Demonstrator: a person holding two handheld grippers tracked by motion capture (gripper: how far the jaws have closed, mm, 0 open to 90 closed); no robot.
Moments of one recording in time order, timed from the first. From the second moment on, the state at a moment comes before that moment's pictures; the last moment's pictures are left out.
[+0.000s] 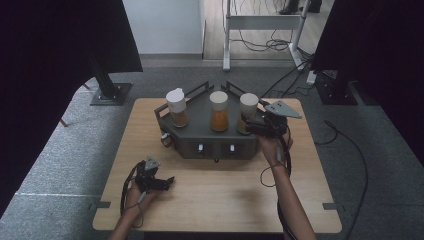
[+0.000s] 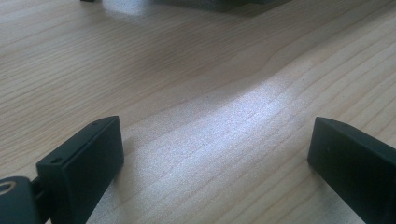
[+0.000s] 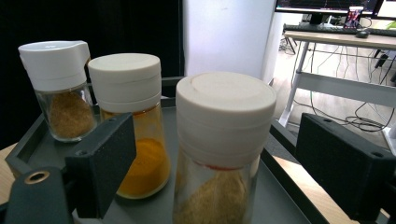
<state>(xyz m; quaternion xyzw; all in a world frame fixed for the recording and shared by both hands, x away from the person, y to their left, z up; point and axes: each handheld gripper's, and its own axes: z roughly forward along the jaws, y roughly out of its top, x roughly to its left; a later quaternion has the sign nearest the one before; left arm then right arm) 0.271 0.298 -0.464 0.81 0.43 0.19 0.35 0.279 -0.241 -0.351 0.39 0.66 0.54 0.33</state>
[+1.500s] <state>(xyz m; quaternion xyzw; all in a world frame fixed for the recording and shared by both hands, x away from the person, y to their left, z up) 0.271 0.298 -0.465 0.81 0.43 0.19 0.35 0.195 -0.263 -0.363 0.35 0.67 0.55 0.36</state>
